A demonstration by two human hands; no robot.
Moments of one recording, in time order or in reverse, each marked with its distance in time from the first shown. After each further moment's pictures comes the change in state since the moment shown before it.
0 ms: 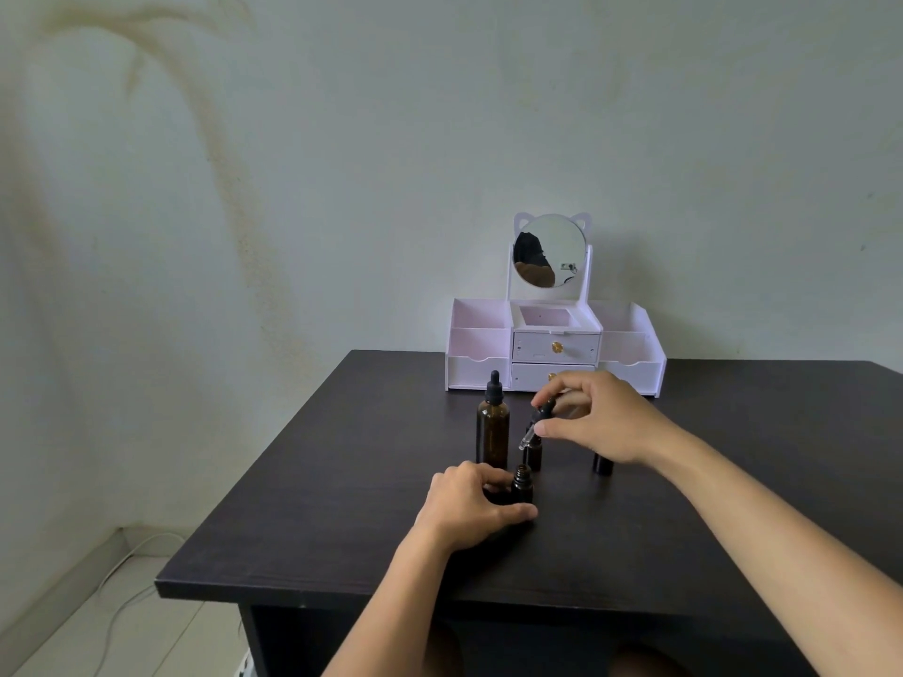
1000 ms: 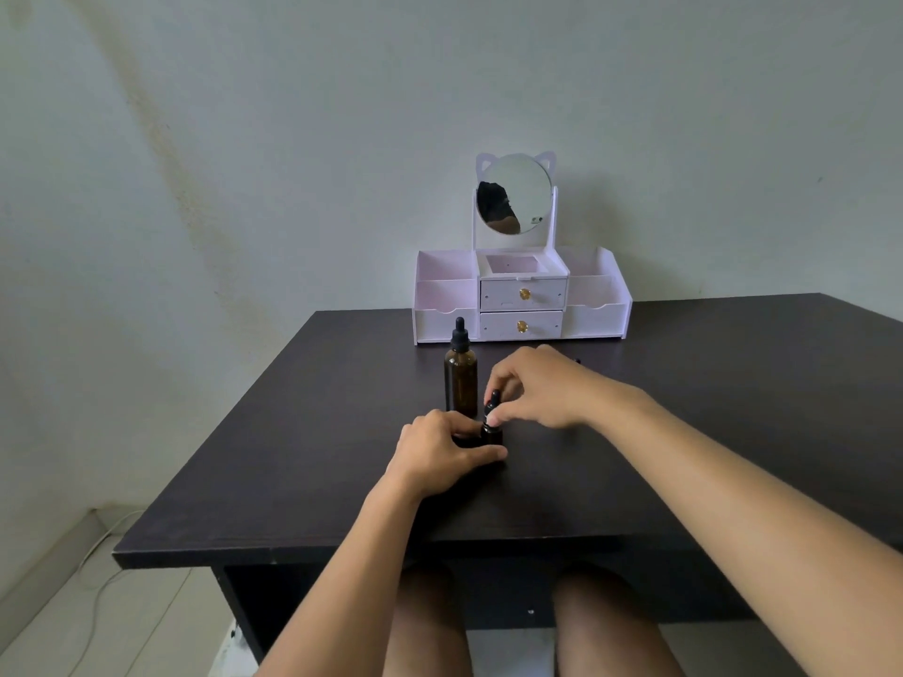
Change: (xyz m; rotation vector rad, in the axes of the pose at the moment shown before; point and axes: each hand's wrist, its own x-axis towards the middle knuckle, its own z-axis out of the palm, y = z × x) left_hand 0.005 -0.005 0.005 -0.011 0.028 0.051; right_hand 0.008 0.009 0.032 -0.306 -0.214 -0.049
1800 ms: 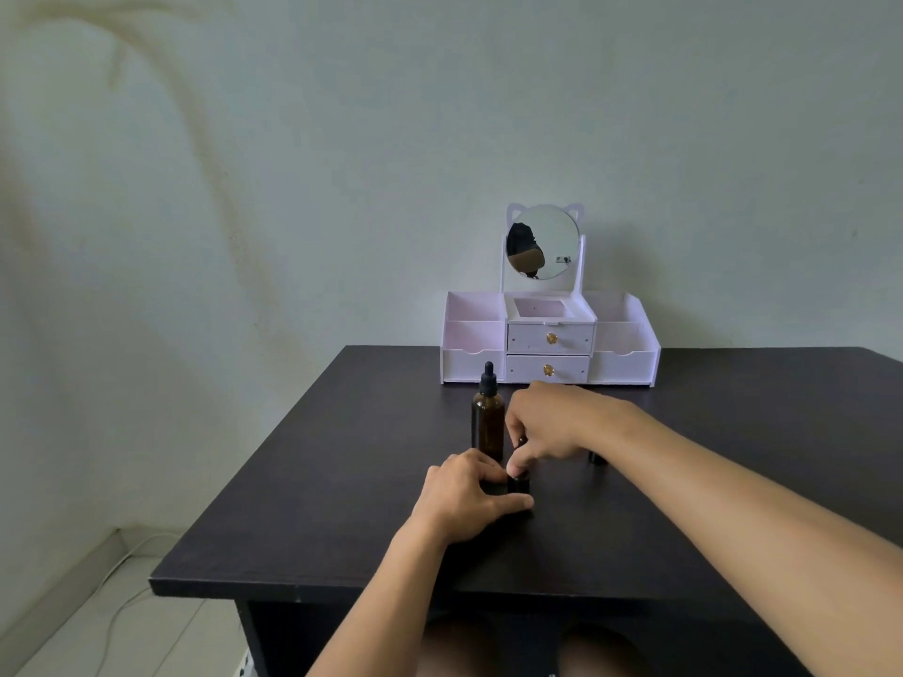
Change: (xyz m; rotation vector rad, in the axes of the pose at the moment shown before) left_hand -0.004 0.008 -0.004 0.086 -0.055 0.013; right_hand 0.025 -0.023 -0.014 -0.411 -0.213 -0.055
